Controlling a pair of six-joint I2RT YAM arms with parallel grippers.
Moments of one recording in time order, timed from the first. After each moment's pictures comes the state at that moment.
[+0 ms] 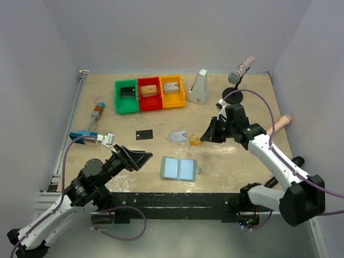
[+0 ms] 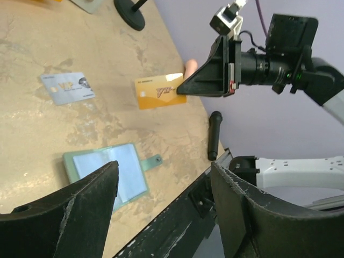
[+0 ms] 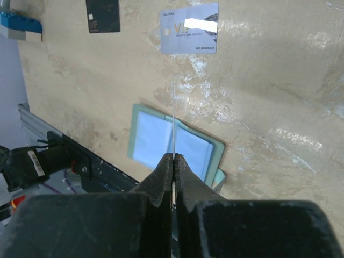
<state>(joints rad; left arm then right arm) -0.81 0.16 0.31 -0.18 -0.05 -0.89 0.38 1.15 0.87 -0.54 -0.37 0.57</state>
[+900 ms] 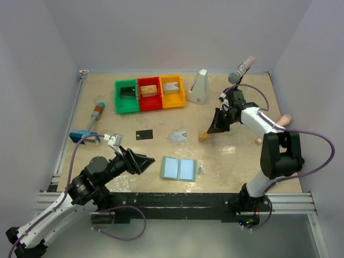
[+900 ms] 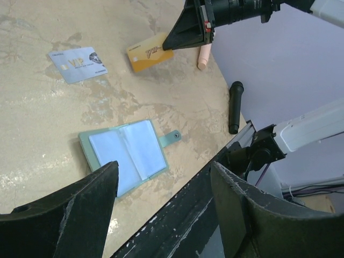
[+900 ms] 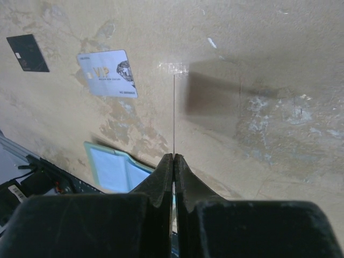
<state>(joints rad) -0.81 0.20 0.32 -0.27 0.02 -0.80 0.16 1.62 1.11 -0.64 -0.44 0.39</state>
